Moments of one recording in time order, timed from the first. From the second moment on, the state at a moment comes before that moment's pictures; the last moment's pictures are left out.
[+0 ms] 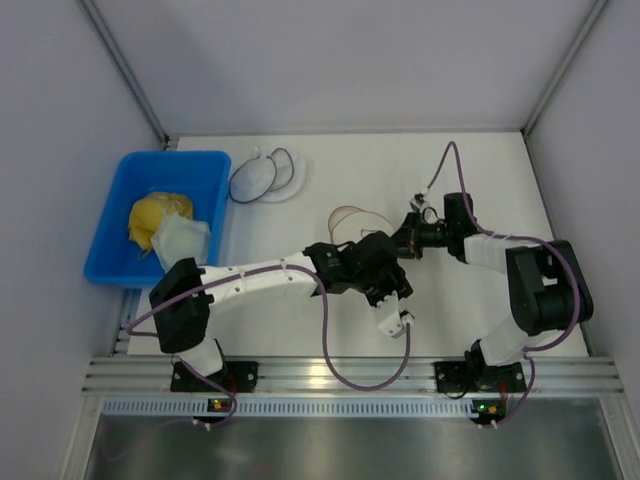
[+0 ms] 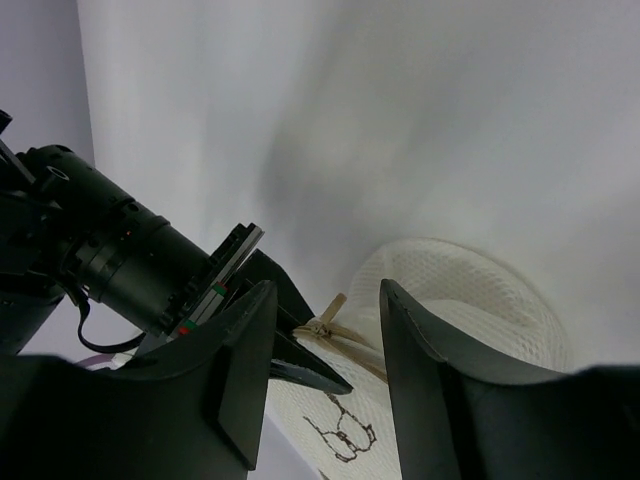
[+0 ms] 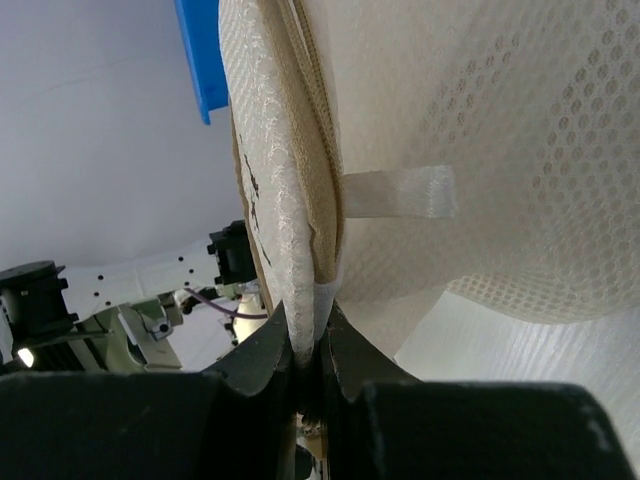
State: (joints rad) left arm -1.16 1.65 1.28 -0.45 0.22 1.49; right arm 0.18 1.60 0.70 0.21 -1.09 0.86
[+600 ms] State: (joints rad) left arm -1.15 1.76 1.30 -0.41 0.04 1.54; right arm 0.23 1.55 0.70 0.13 -1.04 0.82
